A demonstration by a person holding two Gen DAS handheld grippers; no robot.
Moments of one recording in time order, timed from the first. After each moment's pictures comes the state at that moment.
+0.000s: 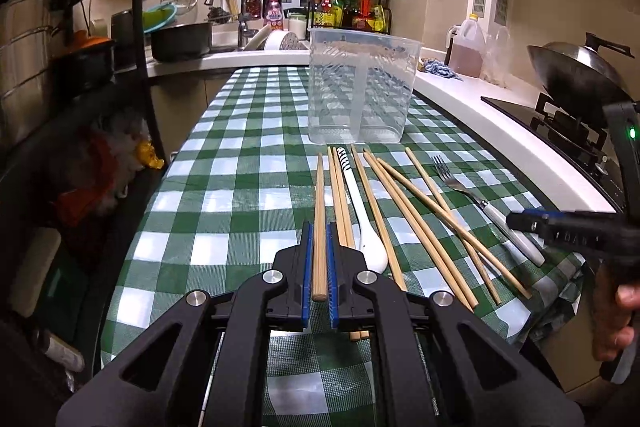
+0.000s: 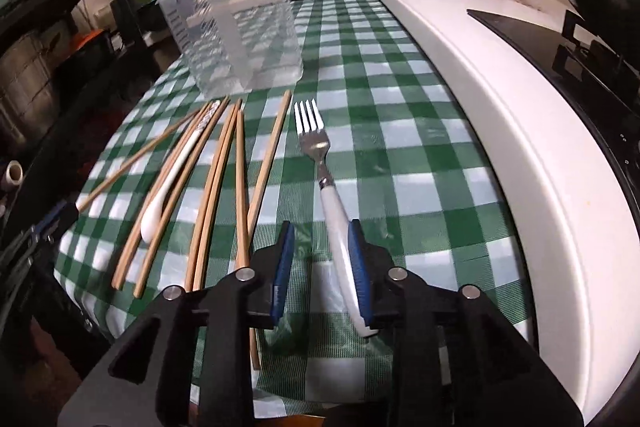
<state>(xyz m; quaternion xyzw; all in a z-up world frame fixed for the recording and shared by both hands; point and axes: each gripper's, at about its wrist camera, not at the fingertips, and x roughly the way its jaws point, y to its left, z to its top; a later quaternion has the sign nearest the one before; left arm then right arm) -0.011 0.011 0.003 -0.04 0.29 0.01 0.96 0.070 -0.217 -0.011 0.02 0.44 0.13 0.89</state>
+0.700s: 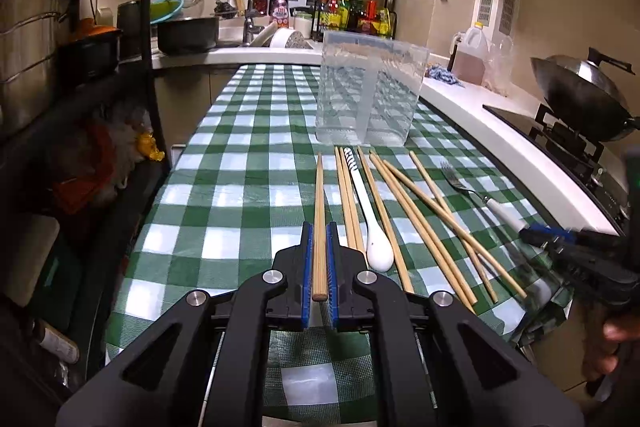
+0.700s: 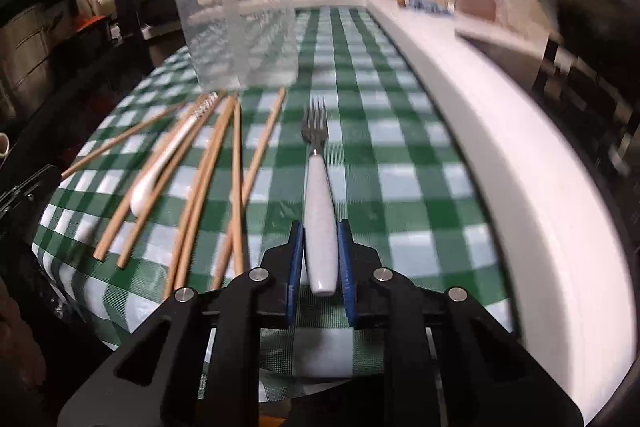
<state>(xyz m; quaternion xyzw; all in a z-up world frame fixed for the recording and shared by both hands) -0.020 0.022 0.010 -0.06 0.29 0.00 0.96 0.041 -0.217 0.001 -0.03 0.39 0.10 0.91</state>
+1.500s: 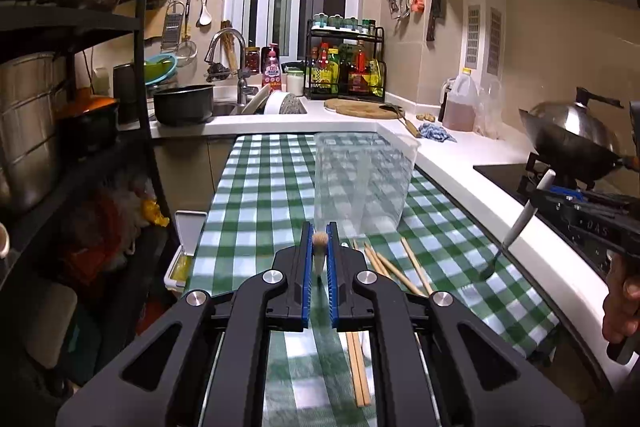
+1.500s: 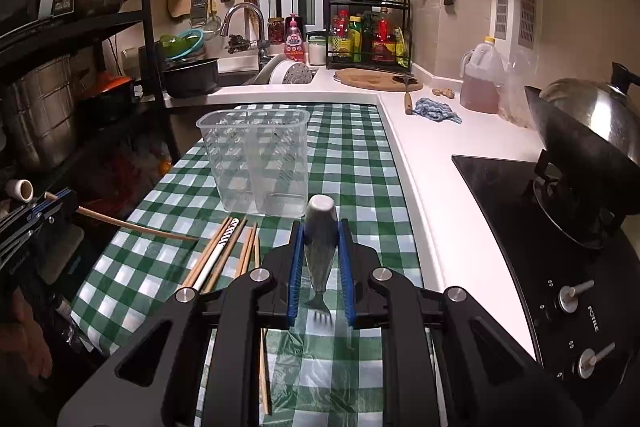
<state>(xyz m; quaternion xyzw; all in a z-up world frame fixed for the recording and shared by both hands) 0.003 0.031 0.101 -0.03 0.21 0.00 0.98 0.072 -0.220 0.113 -0.03 0.30 0.13 0.95</state>
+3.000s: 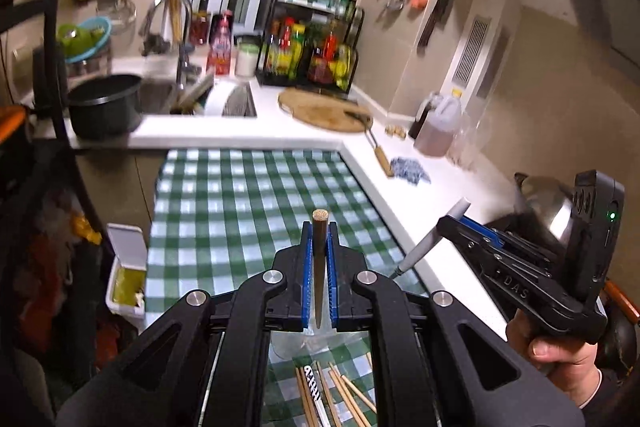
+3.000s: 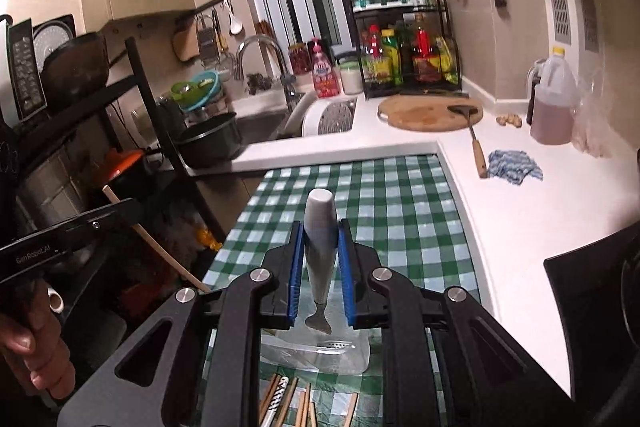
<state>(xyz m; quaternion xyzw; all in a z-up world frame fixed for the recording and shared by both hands) 0.228 0.059 0.190 -0.10 0.31 -0.11 0.94 0.273 -0.159 0.180 0.06 0.29 0.20 0.93</state>
